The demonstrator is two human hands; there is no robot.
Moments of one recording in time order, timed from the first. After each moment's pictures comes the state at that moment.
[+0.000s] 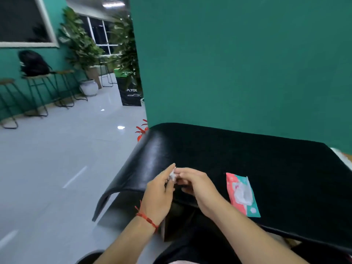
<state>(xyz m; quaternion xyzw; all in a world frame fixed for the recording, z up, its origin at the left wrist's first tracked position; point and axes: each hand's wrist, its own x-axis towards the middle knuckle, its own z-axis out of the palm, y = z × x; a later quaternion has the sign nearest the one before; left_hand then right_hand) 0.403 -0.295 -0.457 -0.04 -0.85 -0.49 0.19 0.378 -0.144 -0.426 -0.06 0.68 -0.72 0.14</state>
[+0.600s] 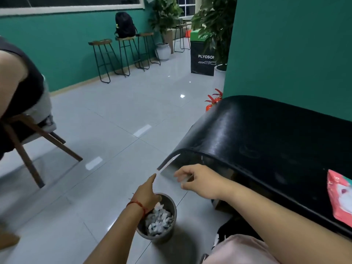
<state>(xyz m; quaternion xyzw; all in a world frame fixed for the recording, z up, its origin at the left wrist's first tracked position) 0.544 -0.544 -0.573 0.32 -0.89 -0.33 -0.05 0.413 -0.342 -0.491 -0.39 0.80 -0.36 0.29</state>
